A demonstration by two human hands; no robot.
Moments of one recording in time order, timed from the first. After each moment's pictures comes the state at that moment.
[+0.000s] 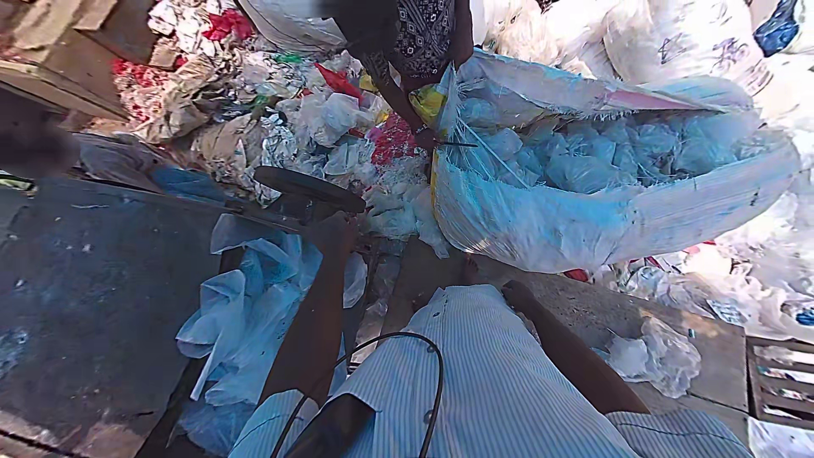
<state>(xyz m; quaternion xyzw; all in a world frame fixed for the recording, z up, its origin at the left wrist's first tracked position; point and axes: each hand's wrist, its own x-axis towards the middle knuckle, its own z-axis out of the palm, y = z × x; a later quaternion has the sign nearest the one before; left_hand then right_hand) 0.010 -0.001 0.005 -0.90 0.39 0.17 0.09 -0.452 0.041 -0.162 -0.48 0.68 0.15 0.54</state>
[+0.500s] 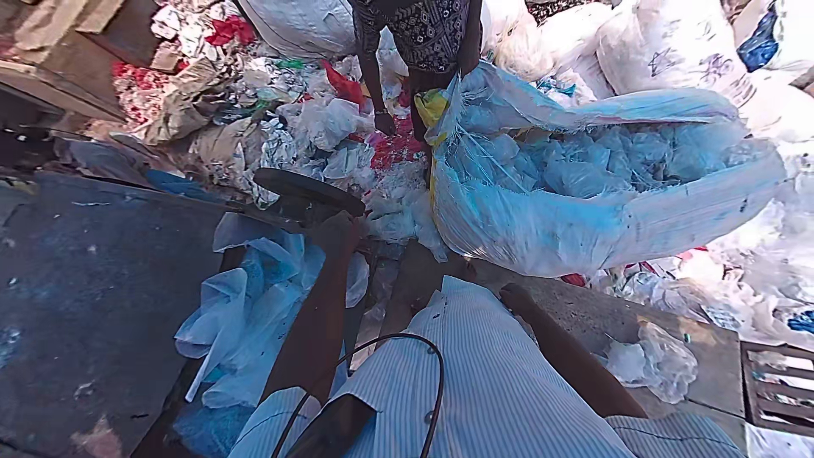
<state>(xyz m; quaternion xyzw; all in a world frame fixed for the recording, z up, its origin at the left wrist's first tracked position) 0.008 0.001 0.008 -0.90 0.39 0.17 0.07 -0.450 0.051 -0.174 -0.47 0.69 0.13 0.54</state>
